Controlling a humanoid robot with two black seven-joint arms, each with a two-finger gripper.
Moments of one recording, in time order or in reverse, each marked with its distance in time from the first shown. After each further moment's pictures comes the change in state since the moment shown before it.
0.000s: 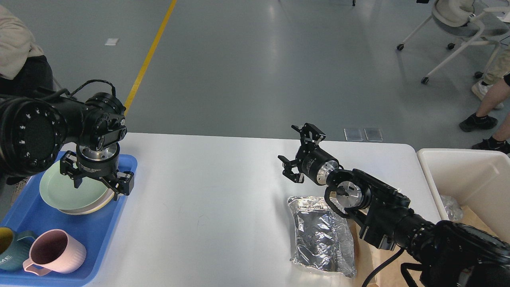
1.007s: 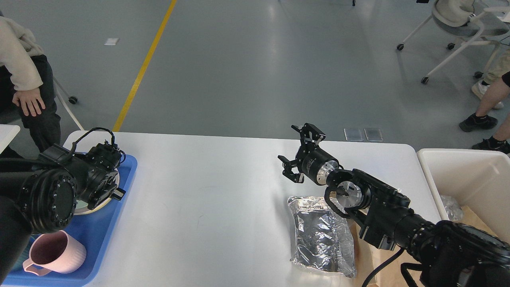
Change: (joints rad) left arm 0.432 -0.014 0.037 0.268 0.207 0.489 -0.002; right arm 0.000 0.000 0.000 0.000 0.000 0.000 0.000
